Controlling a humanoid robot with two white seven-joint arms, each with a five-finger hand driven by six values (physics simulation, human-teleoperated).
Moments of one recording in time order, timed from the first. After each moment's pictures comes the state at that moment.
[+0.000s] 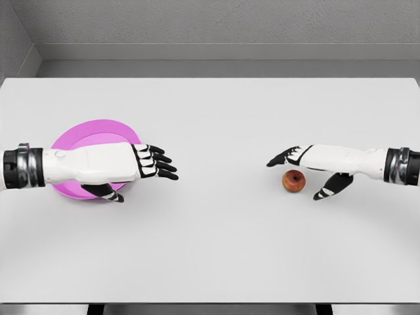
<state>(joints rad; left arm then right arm) -0.68 1.01 -0.91 -1.76 -0.23 -0.61 -0.34 -0.52 -0.87 0.68 -1.46 0.04 -0.58 0.61</state>
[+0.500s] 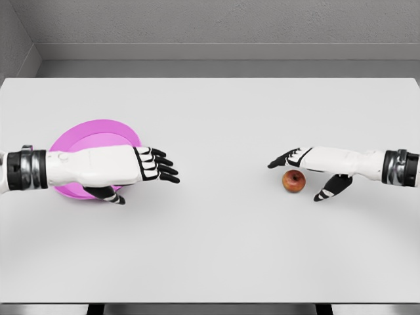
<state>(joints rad) -0.68 1.00 -0.92 -1.75 -0.24 -0.61 -0.34 -0.52 -0.85 0.69 -1.42 0.07 -0.59 0.61</state>
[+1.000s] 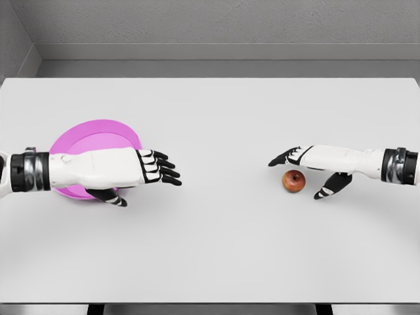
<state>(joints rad) -0.68 0.99 -0.93 -1.75 -0.24 -0.61 -0.34 -0.54 -0.84 0.69 -1.40 0.07 -0.59 0.61</state>
